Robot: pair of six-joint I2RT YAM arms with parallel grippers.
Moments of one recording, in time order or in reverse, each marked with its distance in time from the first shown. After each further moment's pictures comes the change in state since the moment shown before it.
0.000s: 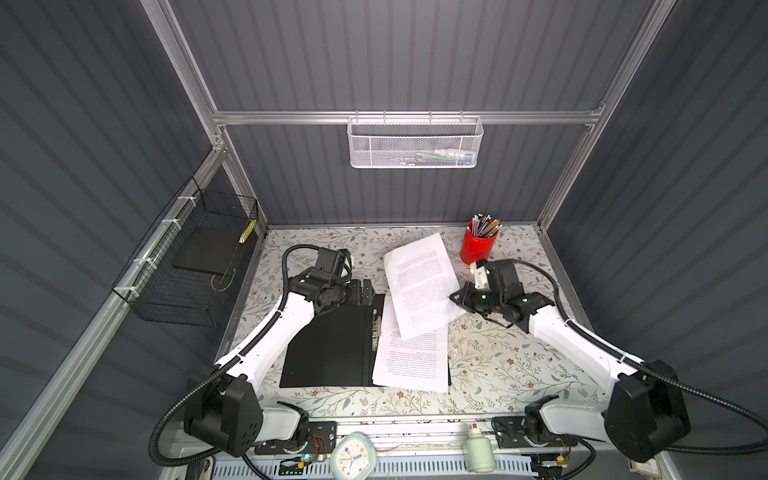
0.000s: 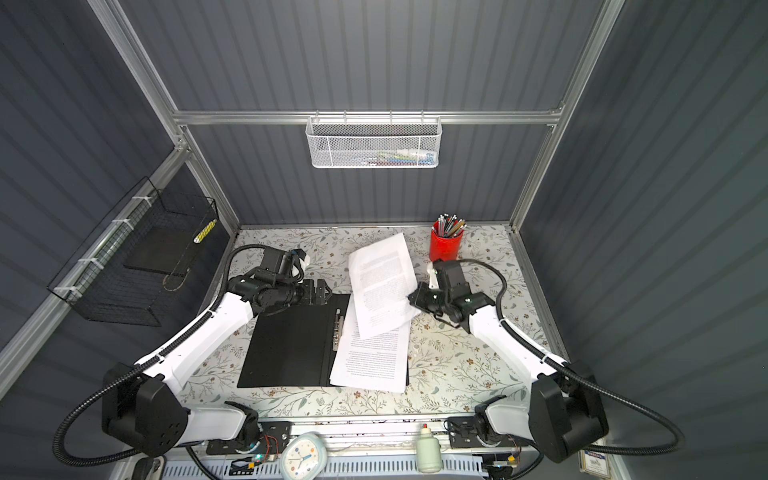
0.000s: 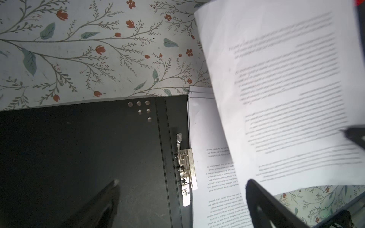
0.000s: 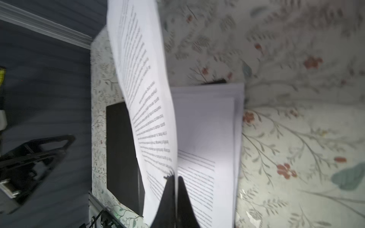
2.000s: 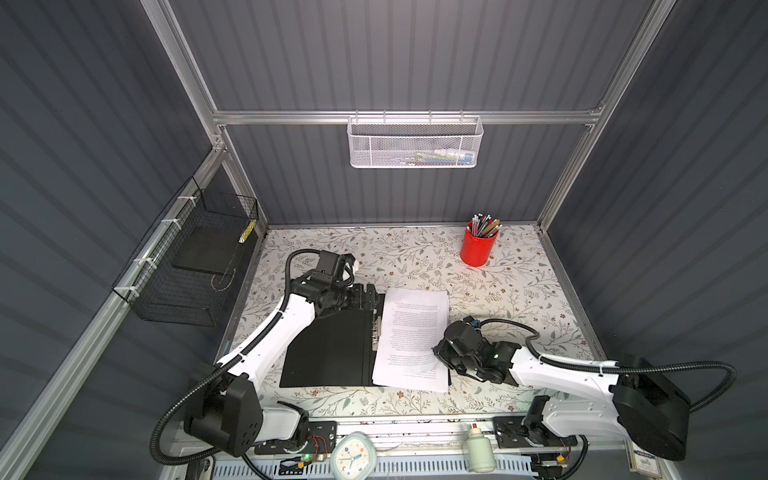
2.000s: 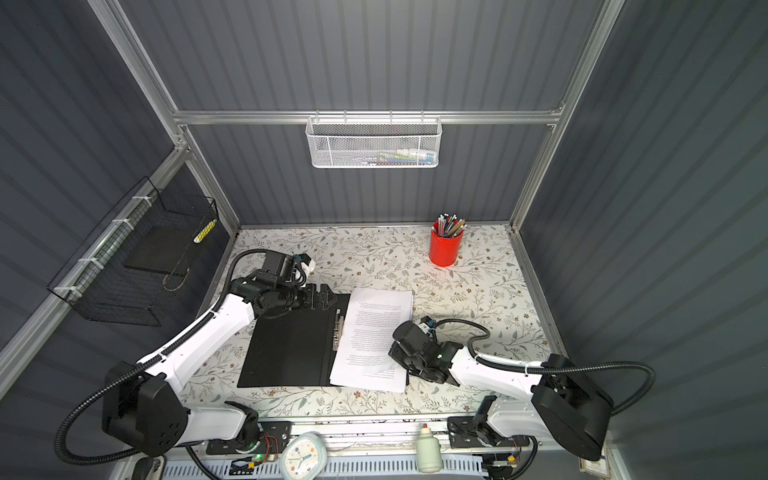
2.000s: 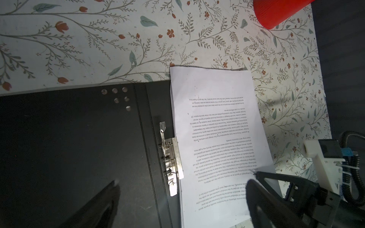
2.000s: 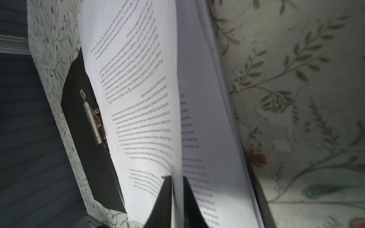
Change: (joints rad) left arm 0.000 0.000 -0.026 -0.002 0.107 0.002; right arm 0.521 -0.038 -0.255 0.170 0.409 0.657
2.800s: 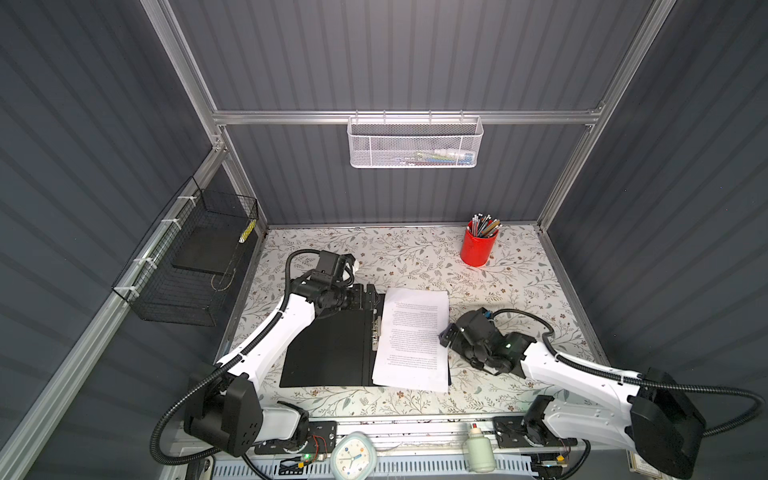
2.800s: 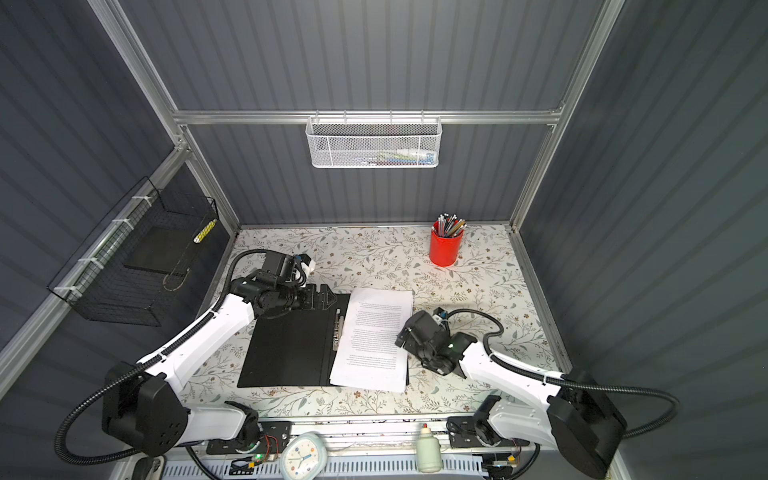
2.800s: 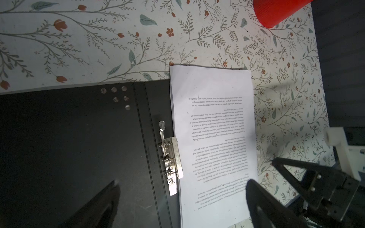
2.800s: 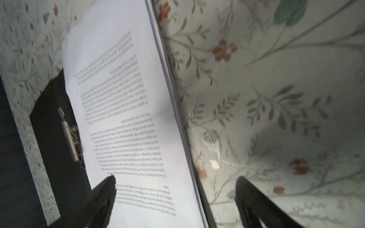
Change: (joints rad) left arm 0.000 0.001 -0.003 -0.002 0.006 -0.001; right arm -0.243 -0.079 0.065 -0.209 -0.043 -0.303
